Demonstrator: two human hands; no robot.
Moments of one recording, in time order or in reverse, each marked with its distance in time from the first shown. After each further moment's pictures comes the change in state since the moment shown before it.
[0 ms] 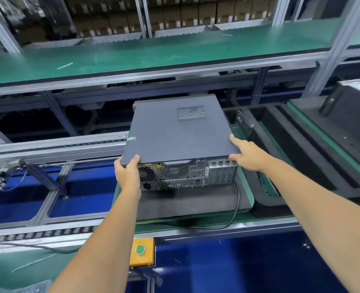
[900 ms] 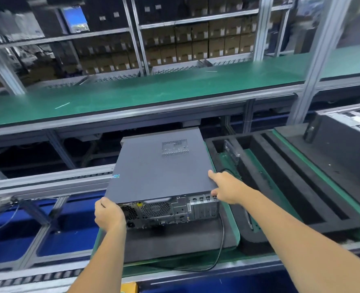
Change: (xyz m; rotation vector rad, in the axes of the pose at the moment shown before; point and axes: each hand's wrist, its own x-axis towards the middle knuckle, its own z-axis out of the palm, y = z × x) left_hand 0.001 0.001 0.023 0.356 0.402 0.093; right_hand 0.011 0.002 -0.020 -0.218 -0.121 -0.090
